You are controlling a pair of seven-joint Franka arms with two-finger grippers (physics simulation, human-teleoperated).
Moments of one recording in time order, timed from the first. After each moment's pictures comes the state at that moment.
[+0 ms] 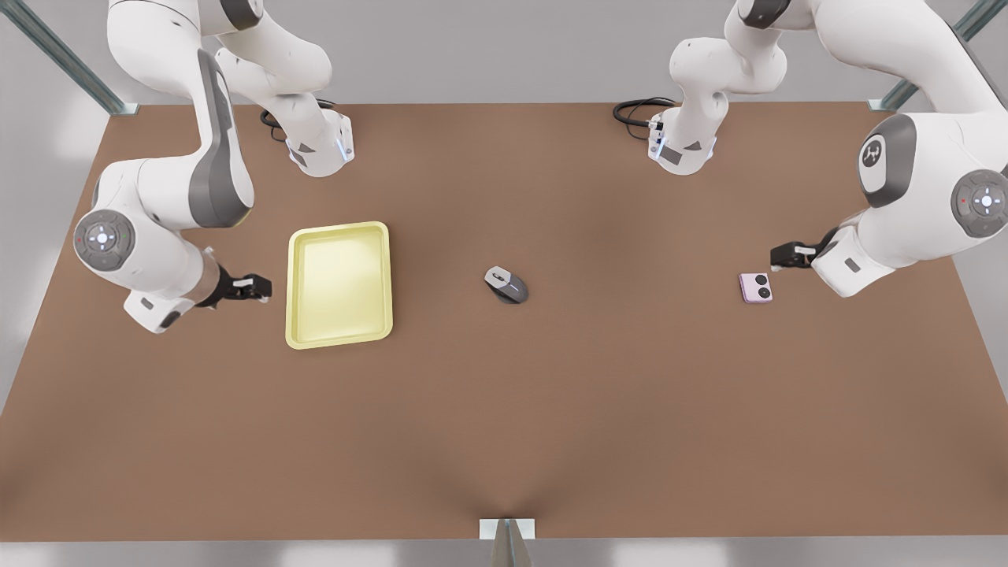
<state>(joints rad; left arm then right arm) -0.16 0.19 0.15 -1.38 -0.03 1.37 0.09 0.04 0.21 0.07 -1.53 -0.03 1.61 -0.03</state>
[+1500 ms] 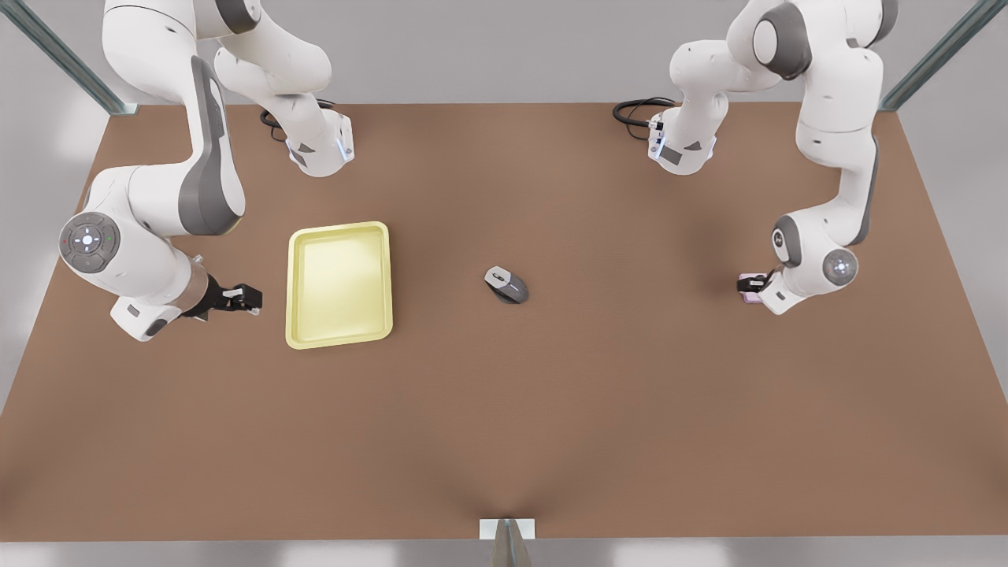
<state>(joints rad) -0.02 0.37 0.27 -2.34 -0.02 2.46 0.31 0.01 0.22 0.07 -1.53 -0.03 1.68 -0.04</state>
